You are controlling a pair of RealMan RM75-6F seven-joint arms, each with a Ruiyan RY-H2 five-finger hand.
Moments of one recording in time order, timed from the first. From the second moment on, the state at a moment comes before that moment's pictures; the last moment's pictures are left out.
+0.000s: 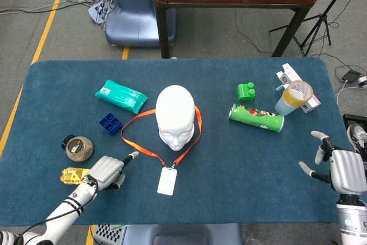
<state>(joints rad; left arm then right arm) -0.75 -1.20 0.16 -1.99 1.04 1.08 0.37 0.06 -1.09 0.13 -1.85 -1.39 1.53 -0.12</state>
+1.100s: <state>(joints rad) -0.20 -1.16 0.08 -1.79 1.35 1.67 0.16 0.10 -1.05 0.04 -1.72 -1.56 1.43 0.00</state>
